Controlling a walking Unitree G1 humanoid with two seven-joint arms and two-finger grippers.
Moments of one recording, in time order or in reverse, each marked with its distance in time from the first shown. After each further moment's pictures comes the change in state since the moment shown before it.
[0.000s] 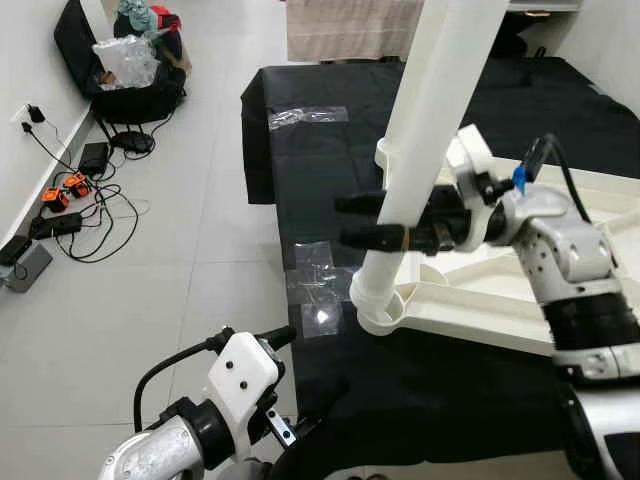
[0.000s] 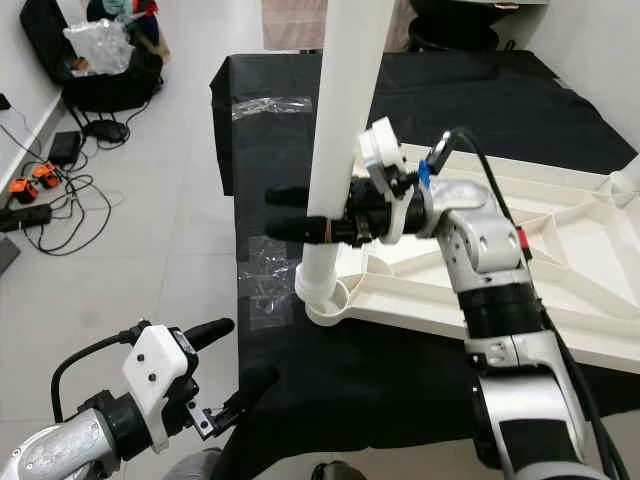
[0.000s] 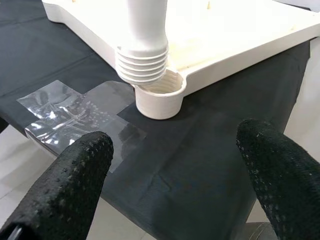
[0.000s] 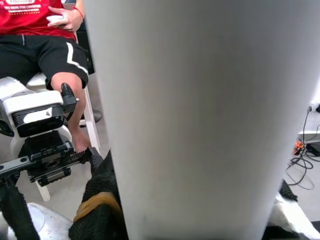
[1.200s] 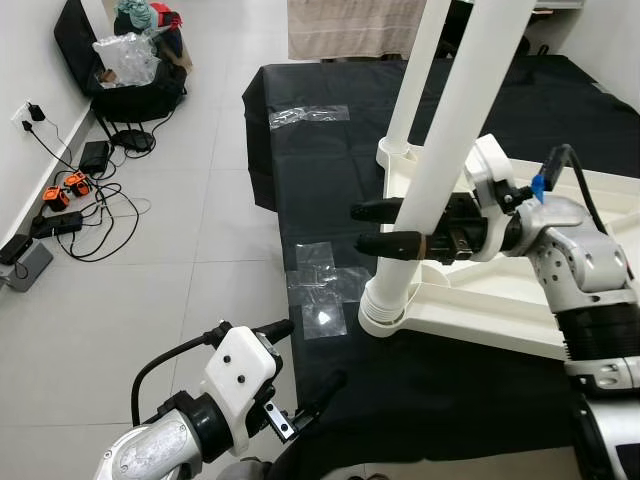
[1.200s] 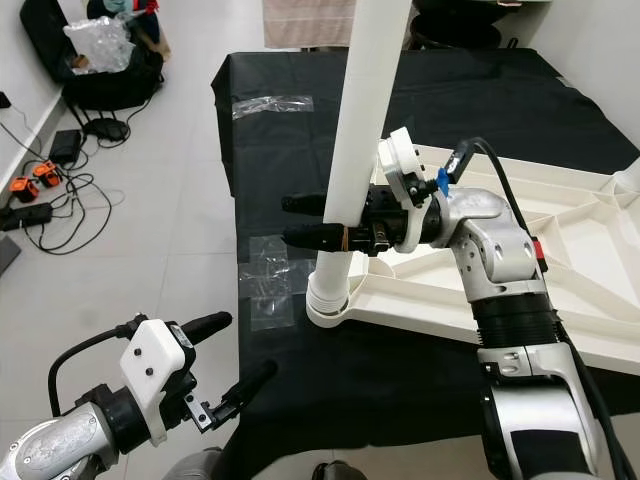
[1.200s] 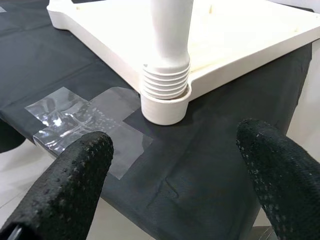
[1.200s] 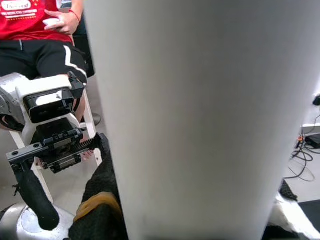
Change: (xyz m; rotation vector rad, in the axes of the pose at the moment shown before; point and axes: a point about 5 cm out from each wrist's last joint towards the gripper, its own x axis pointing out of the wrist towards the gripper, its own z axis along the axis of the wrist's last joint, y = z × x) left arm 0.001 0.004 0.004 0.019 -0.013 0.006; right arm -0.016 0.009 -0.013 0.032 0.005 -0.034
